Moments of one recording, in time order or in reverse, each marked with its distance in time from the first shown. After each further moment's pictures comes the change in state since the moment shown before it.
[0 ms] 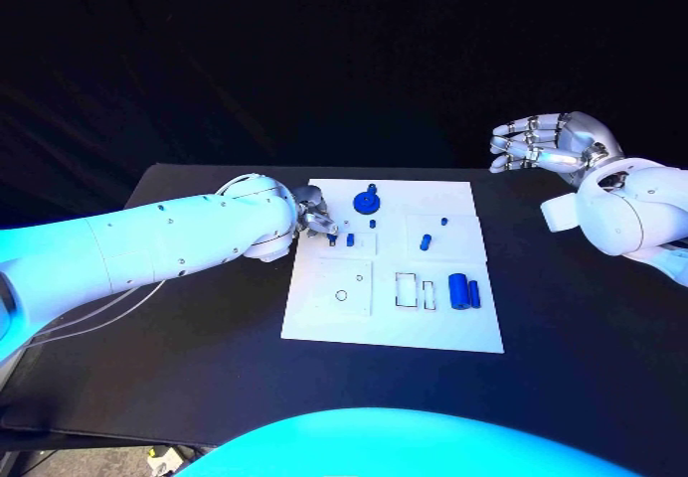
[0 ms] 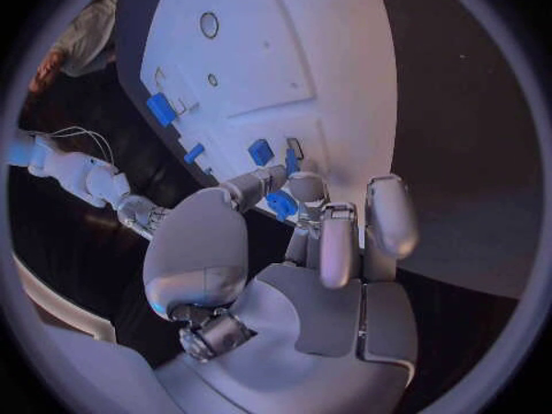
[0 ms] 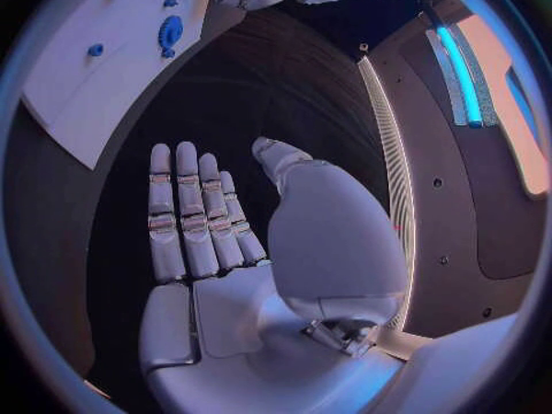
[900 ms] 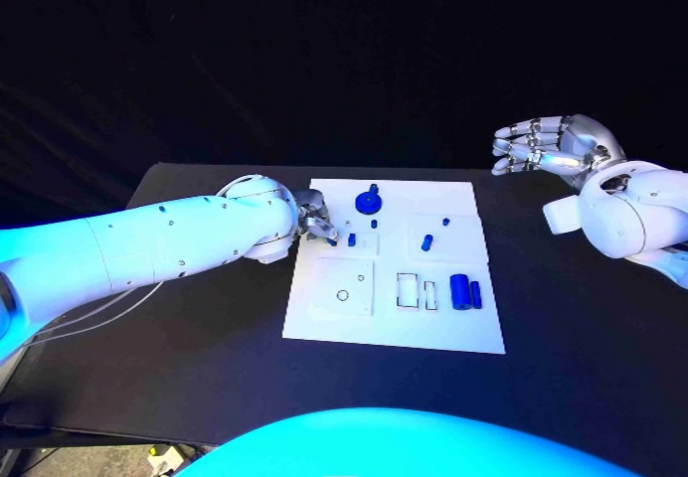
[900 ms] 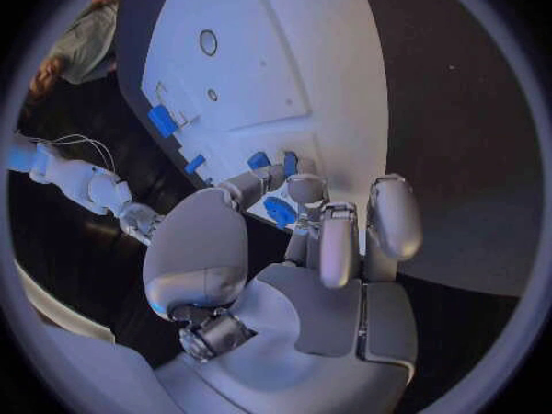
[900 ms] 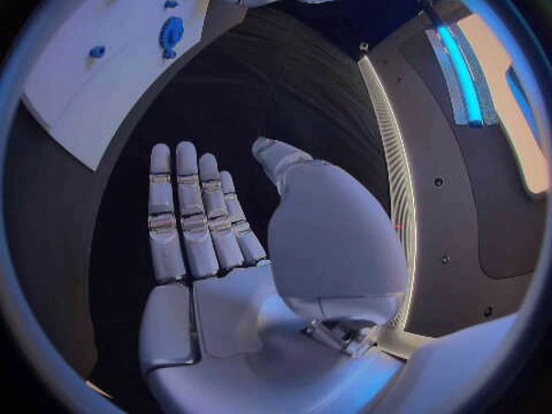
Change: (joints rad) left arm -0.003 -0.008 0.001 0.011 -0.021 0.040 -0.005; left_hand 0.019 -0.019 -0.023 -0.023 -0.007 0.017 -0.002 0.044 0.005 0.018 -0.004 0.007 0.015 0.000 0.000 0.000 0.000 -0.030 0.000 0.000 0.008 0.011; right arm -0.005 0.000 0.000 -0.001 0.004 0.002 0.001; right_hand 0.000 0.000 0.000 0.000 0.005 0.000 0.000 0.000 0.000 0.000 0.000 0.000 -0.003 0.002 0.002 0.000 0.000 0.000 0.000 0.000 0.000 -0.005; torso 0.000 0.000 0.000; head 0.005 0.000
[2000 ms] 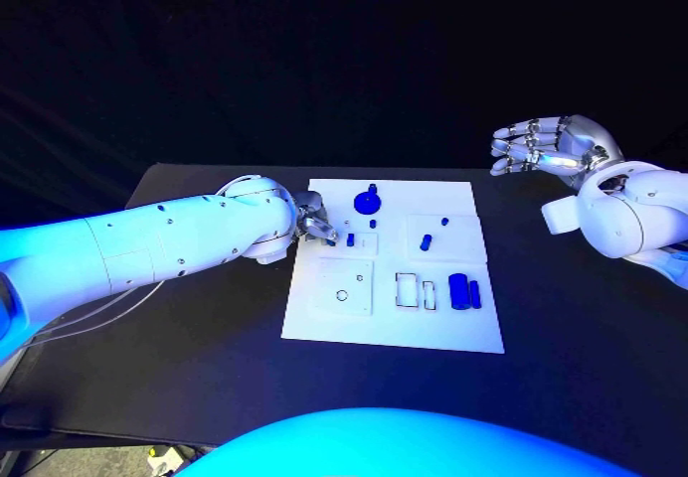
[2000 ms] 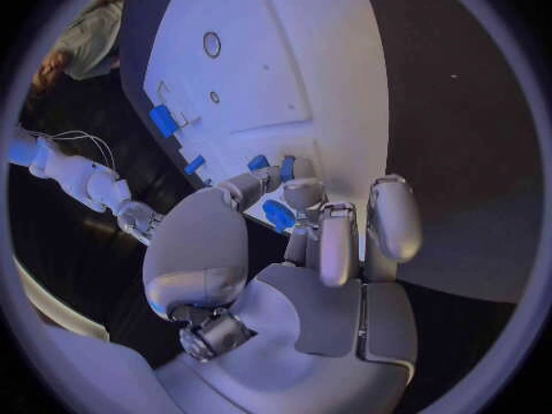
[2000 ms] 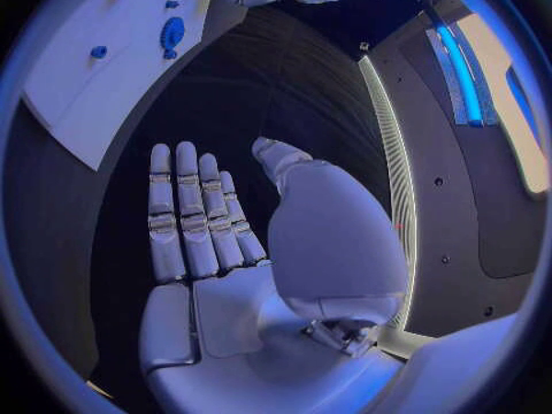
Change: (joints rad) left arm 0.000 0.004 0.001 -0.009 0.026 0.020 -0.003; left_hand -0.009 0.009 -0.026 0.057 0.000 0.033 -0.010 0.034 0.030 0.035 -0.007 0.023 0.037 -0.010 -0.010 0.000 0.000 0.000 0.004 -0.003 0.008 0.010; right arm -0.002 0.002 0.000 -0.002 0.001 0.001 0.001; right_hand 0.000 0.000 0.000 0.000 0.000 0.000 0.000 0.000 -0.001 0.000 0.000 0.000 -0.001 0.000 0.000 0.000 0.000 0.000 0.000 0.000 0.000 -0.001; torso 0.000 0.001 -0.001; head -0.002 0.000
